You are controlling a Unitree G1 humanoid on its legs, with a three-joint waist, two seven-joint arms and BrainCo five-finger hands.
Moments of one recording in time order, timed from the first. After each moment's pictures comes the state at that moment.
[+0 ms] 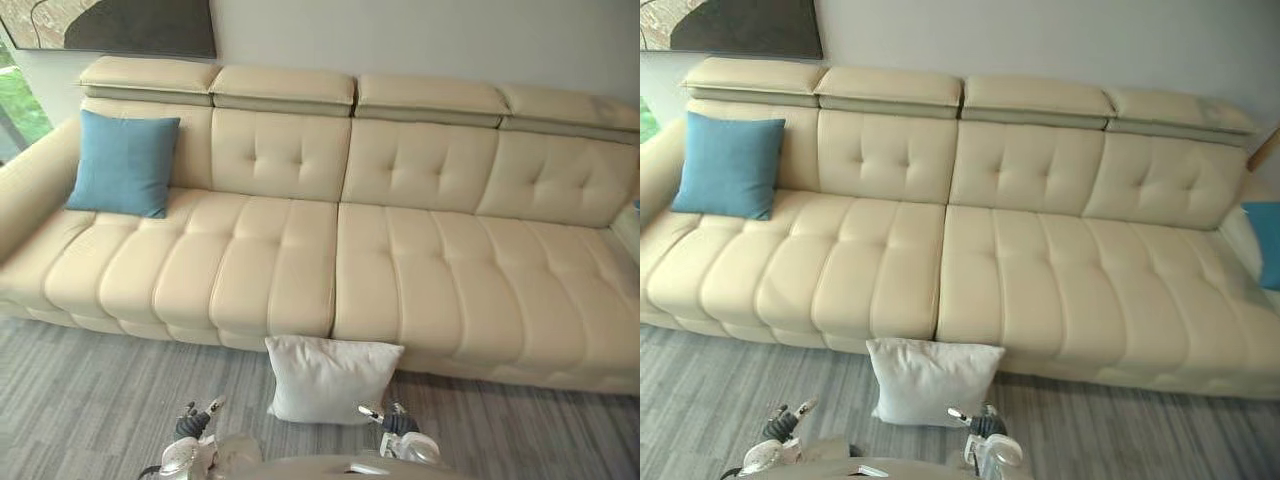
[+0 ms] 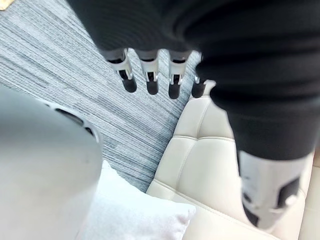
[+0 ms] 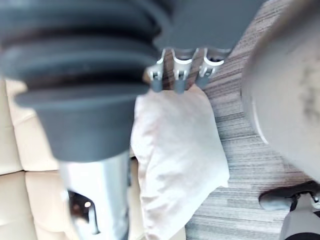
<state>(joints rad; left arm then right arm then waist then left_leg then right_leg) 0.07 -0.01 0.32 1.03 -0.07 -0.09 0.08 0.07 0.01 -0.19 0.93 0.15 -0.04 -0.03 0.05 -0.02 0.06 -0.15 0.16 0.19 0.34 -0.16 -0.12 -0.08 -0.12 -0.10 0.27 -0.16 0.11</state>
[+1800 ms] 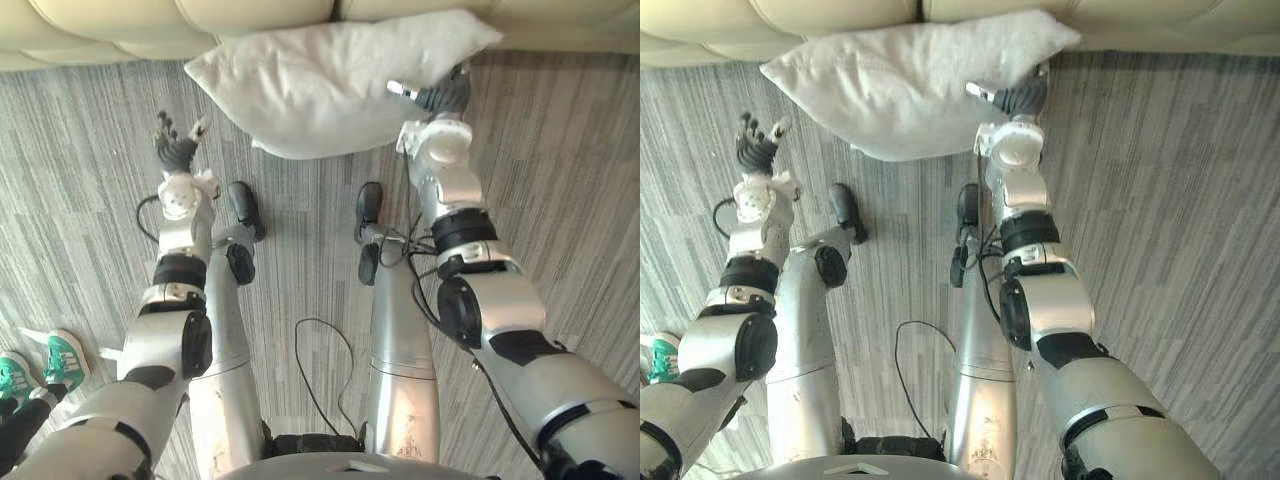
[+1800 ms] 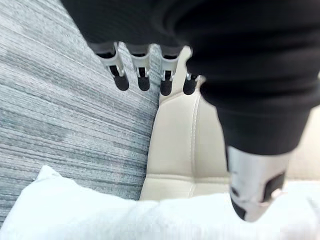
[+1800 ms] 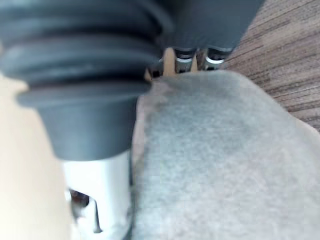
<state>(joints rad) -1.03 0.15 0.18 0.74 -0.14 -0.09 0.37 -1.22 -0.23 -0.07 0.77 0.04 -0.01 -0.48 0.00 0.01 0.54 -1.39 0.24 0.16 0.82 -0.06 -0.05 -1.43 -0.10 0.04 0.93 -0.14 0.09</state>
